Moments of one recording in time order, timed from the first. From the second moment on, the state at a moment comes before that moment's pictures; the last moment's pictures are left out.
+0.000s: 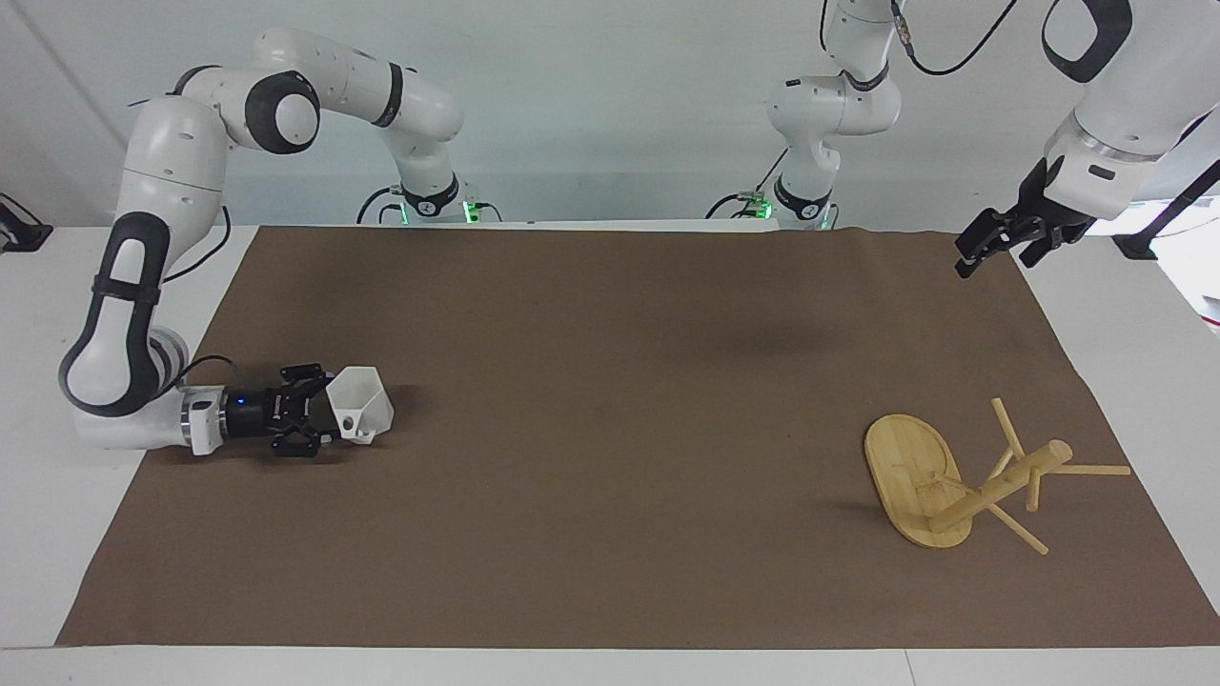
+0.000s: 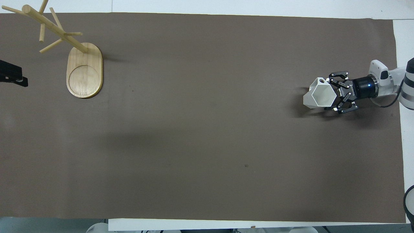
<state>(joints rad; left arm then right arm) -0.12 0.01 0.06 -1.54 -0.01 1.51 -0.14 -0.57 0.84 0.15 -1.47 0.88 1.34 -2.37</state>
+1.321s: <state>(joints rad) -0.11 0.01 0.05 -1.54 -0.01 1.51 -0.14 -0.45 0.79 0.15 -1.60 1.04 1.42 -2.49</state>
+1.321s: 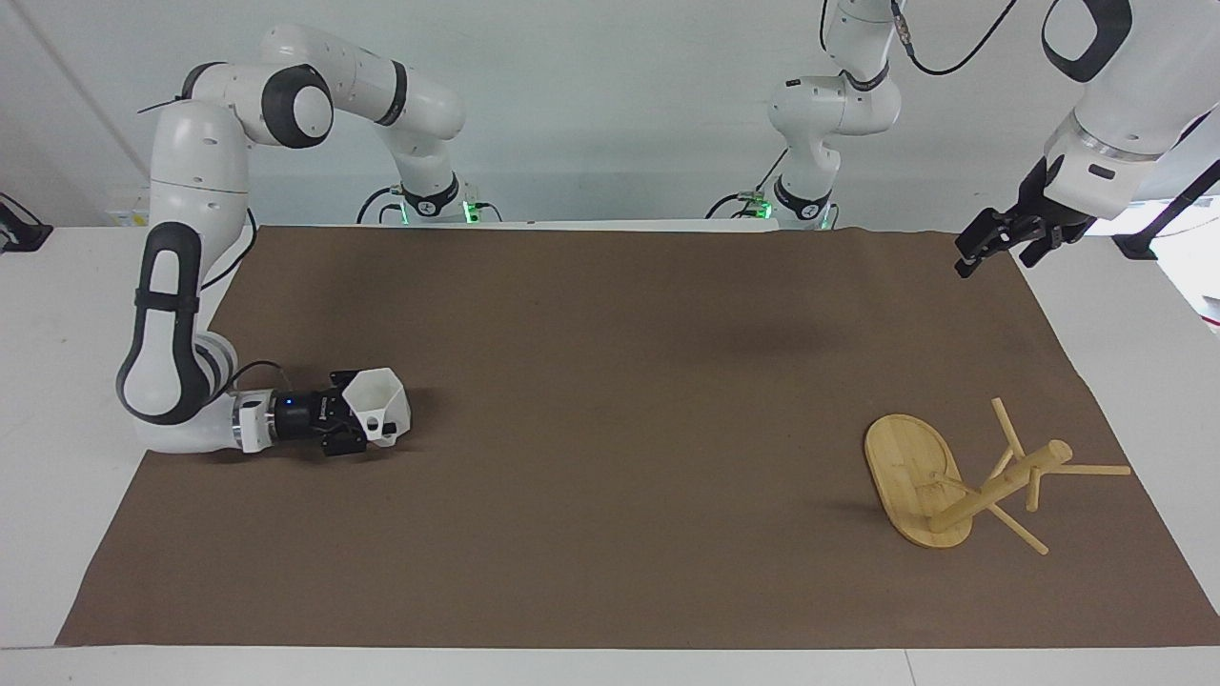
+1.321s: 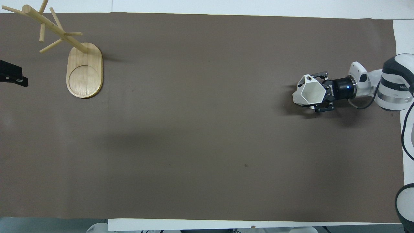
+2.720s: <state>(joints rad) -0.41 0.07 0.03 -1.54 0.02 1.65 -0.35 0.42 0.53 0.16 -1.72 1.84 2.31 -2.25</state>
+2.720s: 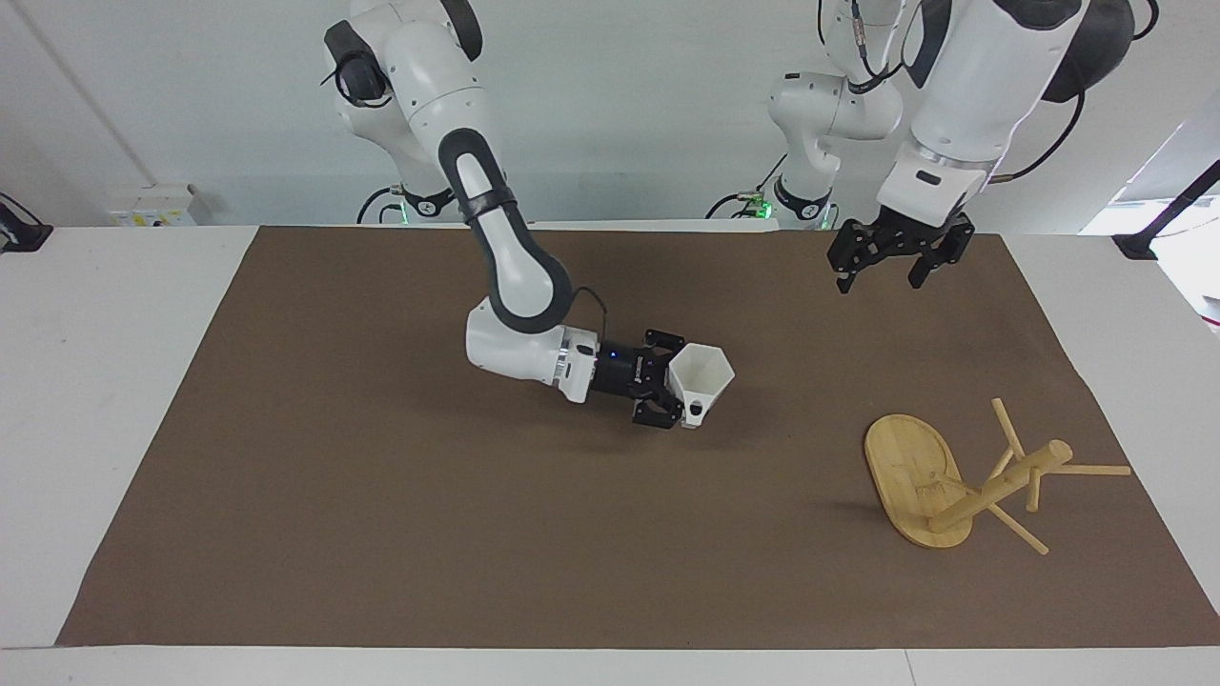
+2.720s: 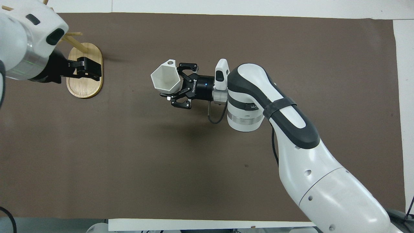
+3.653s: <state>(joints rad) -0.52 0.27 0.04 -1.41 0.05 1.65 -0.51 0.53 0.41 0.15 -1.73 1.85 2.56 -2.22</state>
